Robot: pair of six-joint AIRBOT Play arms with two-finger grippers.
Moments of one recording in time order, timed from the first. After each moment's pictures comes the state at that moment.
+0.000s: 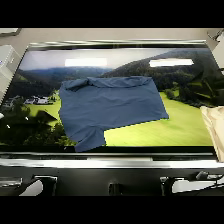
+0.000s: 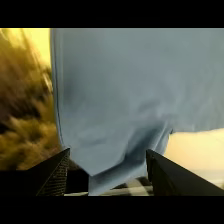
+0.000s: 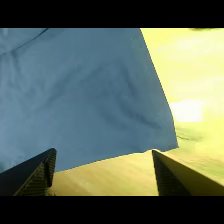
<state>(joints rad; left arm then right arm) 0.37 -1.13 0.74 0.80 -1.21 -1.44 -0.53 -1.64 1.78 -0.88 1.60 1.45</state>
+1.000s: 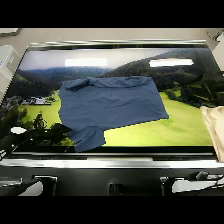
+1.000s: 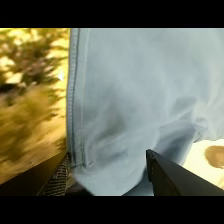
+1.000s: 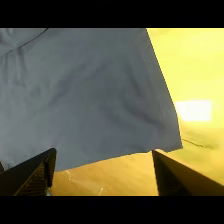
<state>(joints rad) 0.25 -1.19 0.47 0.61 -0.94 -1.31 -0.54 -1.63 1.74 -0.85 1.58 1.43</state>
